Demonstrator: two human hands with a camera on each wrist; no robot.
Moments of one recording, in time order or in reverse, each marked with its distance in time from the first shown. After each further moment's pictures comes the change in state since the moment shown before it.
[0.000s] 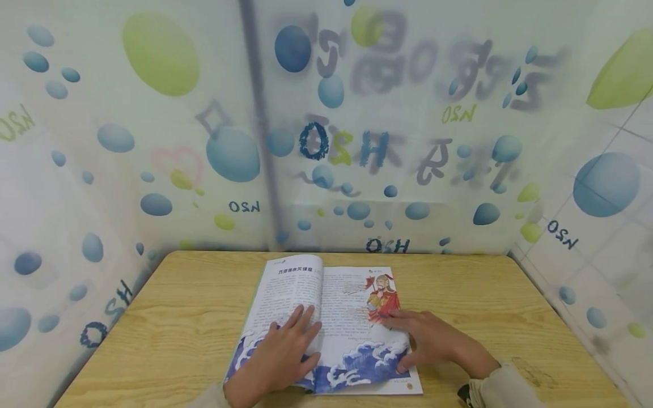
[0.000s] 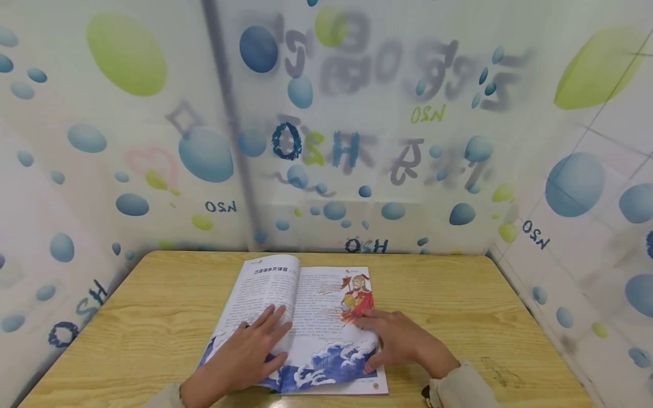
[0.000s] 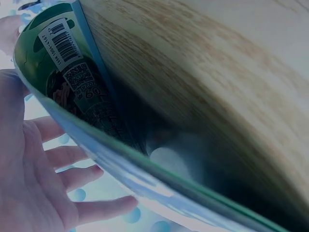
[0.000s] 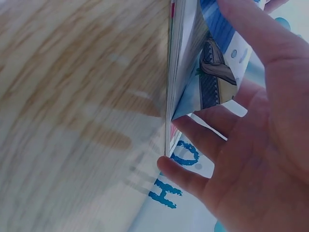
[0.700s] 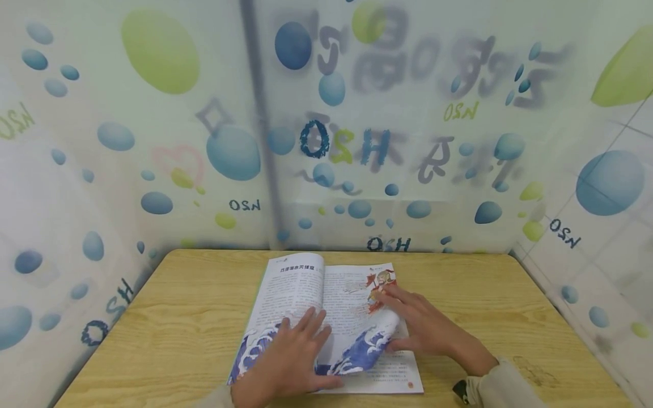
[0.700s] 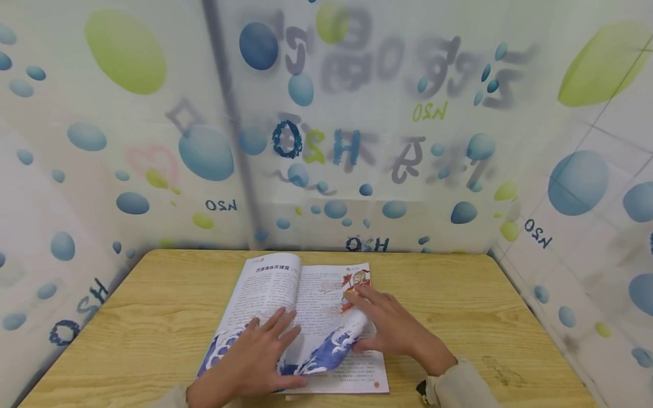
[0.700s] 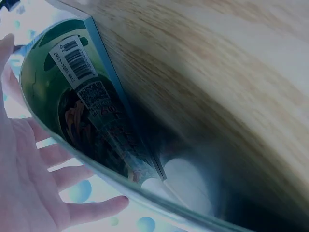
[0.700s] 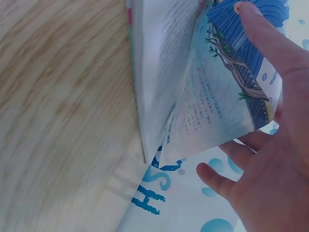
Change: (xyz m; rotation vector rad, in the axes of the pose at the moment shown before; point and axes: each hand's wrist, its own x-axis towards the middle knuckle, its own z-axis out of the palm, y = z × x) left_hand 0.004 0.018 0.001 0.079 -0.032 0.021; right_hand 0.009 -0.012 -0.004 -0.123 0.311 -0.141
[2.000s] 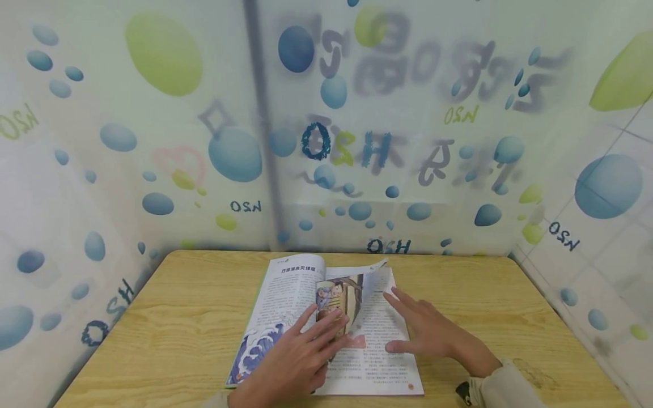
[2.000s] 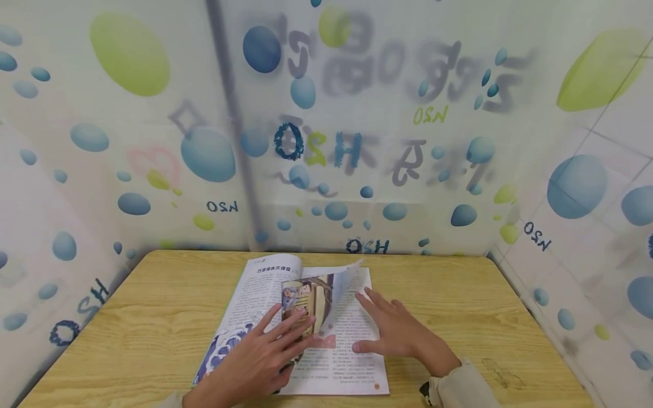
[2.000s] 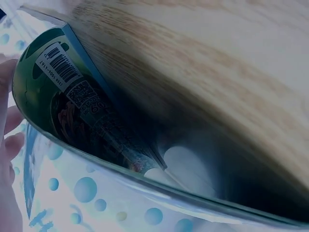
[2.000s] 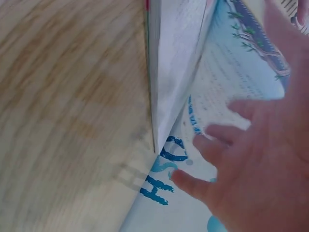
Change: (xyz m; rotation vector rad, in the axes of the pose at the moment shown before) left_hand -0.006 -0.002 0.001 0.307 0.317 0.352; right_hand -0.004 -0.001 -0.001 0.110 -0.170 0.235
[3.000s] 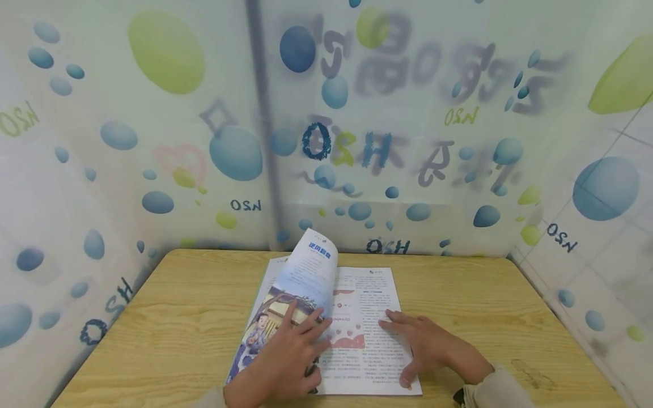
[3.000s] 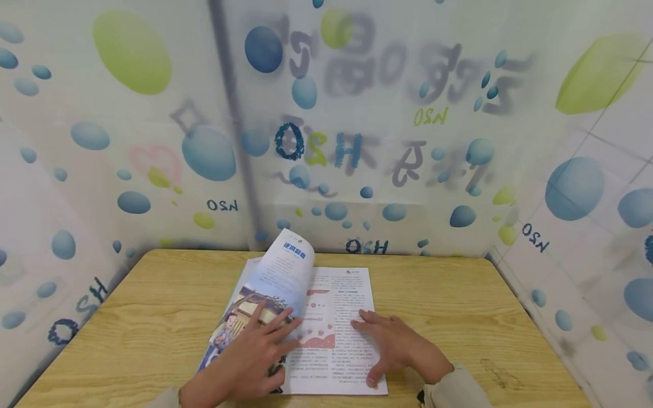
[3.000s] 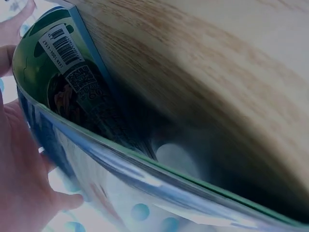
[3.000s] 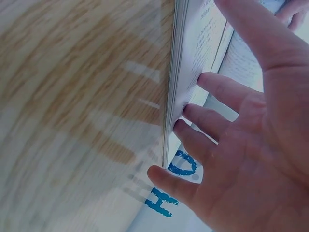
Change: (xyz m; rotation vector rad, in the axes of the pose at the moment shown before) left_hand -0.007 -0.010 0.005 -0.210 -0.136 -0.119; right_hand -0.005 -0.003 0.009 -0.040 -0.183 -0.017
